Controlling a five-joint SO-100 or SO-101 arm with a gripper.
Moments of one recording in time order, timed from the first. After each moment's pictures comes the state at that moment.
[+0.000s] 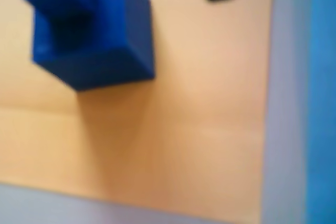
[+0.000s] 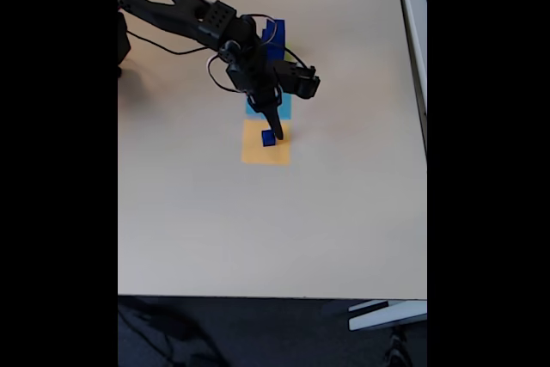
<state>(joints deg) 26.2 62.8 70.4 56.5 54.0</state>
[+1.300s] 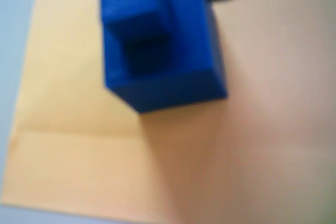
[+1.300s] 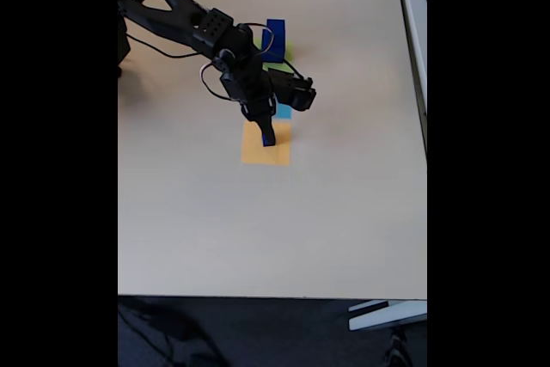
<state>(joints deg) 28.8 61.4 67.1 58.2 53.9</state>
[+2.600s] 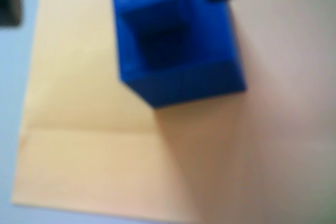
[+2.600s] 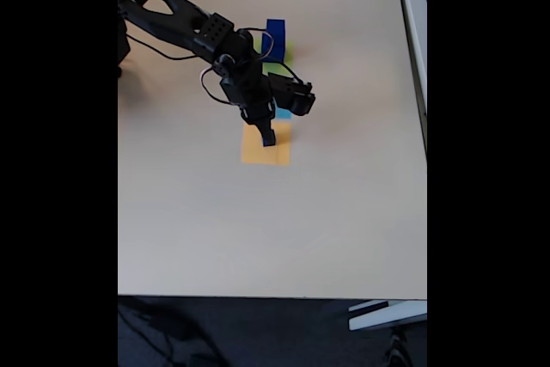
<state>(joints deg) 29.4 60.5 67.1 56.7 54.0</state>
